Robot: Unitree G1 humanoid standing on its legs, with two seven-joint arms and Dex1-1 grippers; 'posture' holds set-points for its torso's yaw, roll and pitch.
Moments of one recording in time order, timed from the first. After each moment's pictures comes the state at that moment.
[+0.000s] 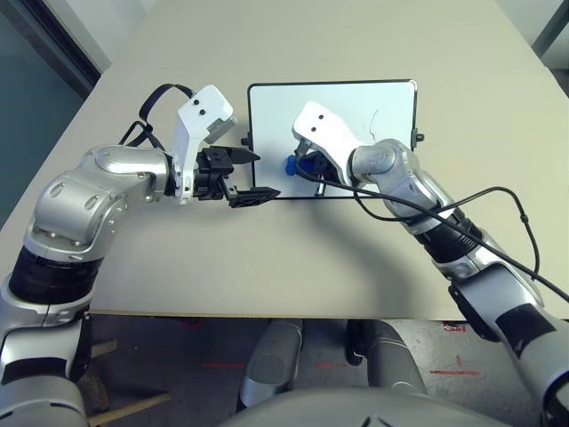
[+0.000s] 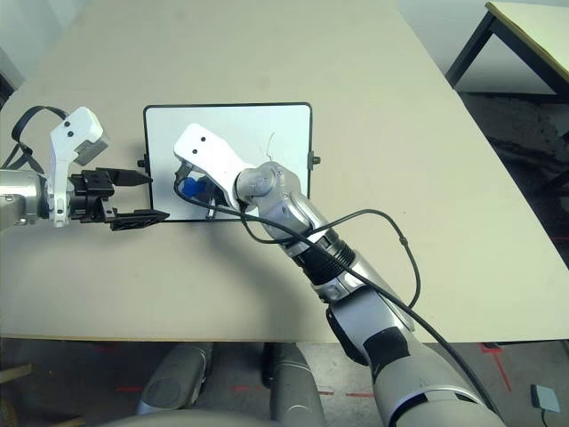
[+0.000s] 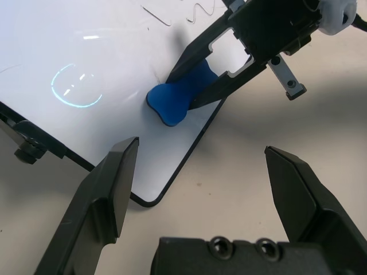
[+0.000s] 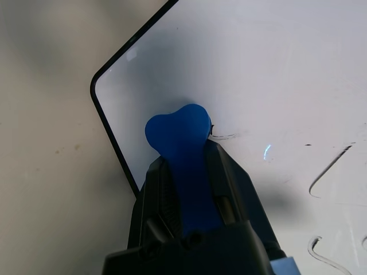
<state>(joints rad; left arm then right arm) -0.57 0.90 -0.06 -0.34 -0.51 0.97 -0.93 -0.86 -0.30 0.56 0.09 -0.24 0.60 0.85</state>
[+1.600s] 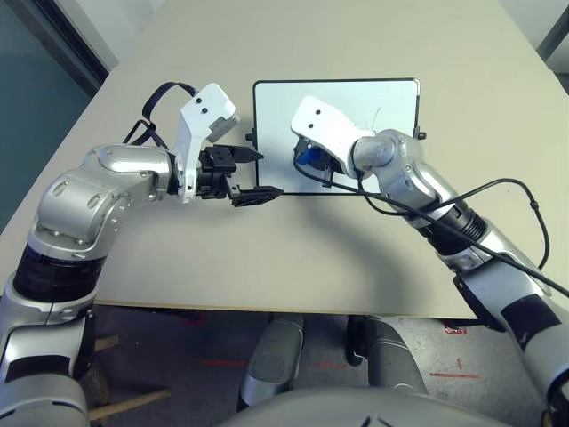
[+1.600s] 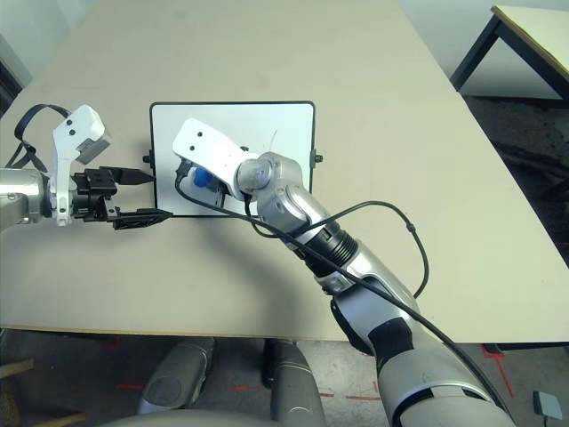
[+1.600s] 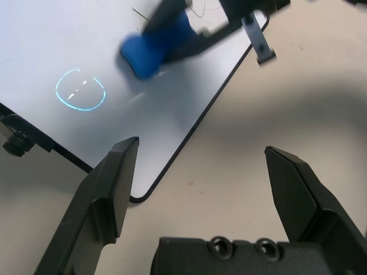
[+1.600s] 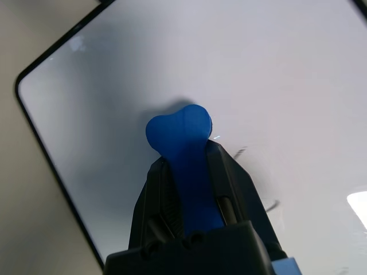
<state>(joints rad) -0.58 0.88 -0.06 -0.34 -0.51 0.97 -0.93 -0.96 -0.33 0.56 0.12 -0.36 0.64 0.80</state>
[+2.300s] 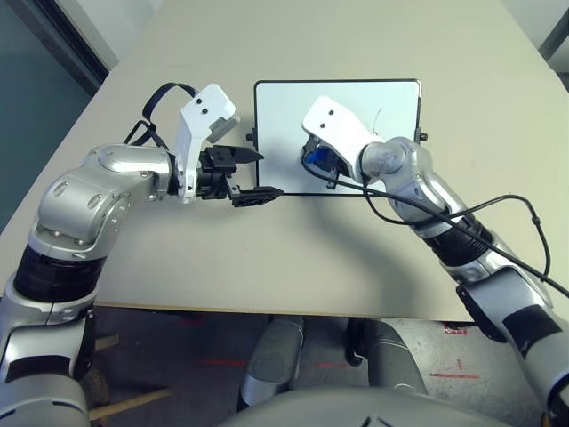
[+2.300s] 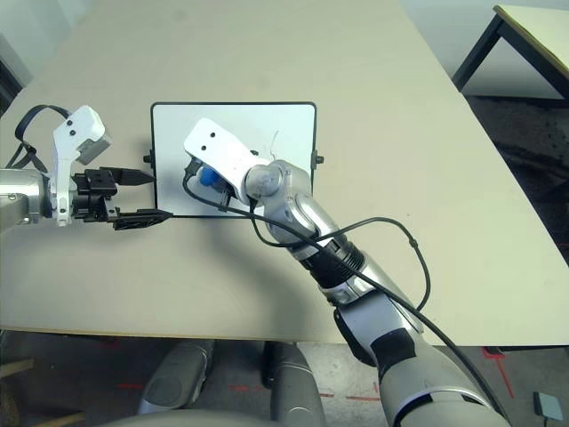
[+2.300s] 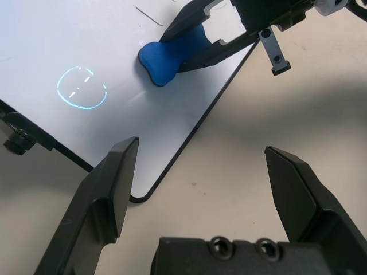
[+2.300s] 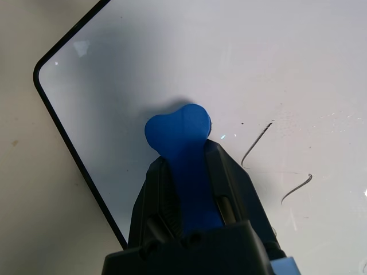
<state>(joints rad) -0.58 0.88 -0.06 -0.33 -0.51 0.96 -0.93 -0.86 -0.34 0.55 0.00 -0.36 0.71 0.81</state>
